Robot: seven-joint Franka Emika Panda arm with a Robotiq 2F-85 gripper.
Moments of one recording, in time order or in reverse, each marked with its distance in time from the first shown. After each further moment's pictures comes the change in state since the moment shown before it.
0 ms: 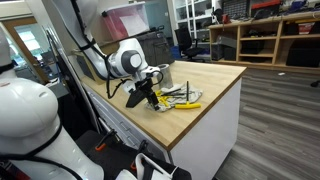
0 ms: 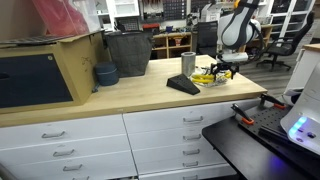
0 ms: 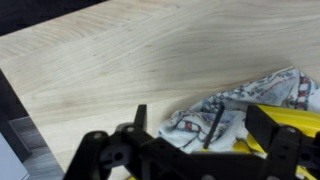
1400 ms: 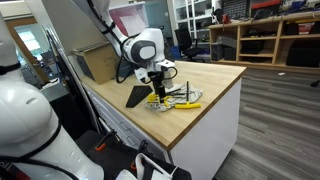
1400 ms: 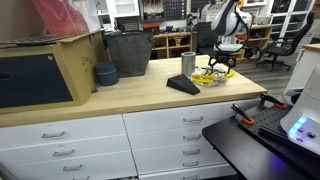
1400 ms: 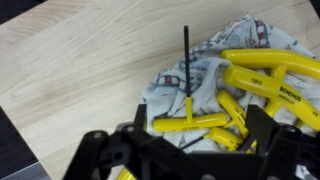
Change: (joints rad) arm -0.160 0.065 0.096 0.222 0.485 -0.252 -0.339
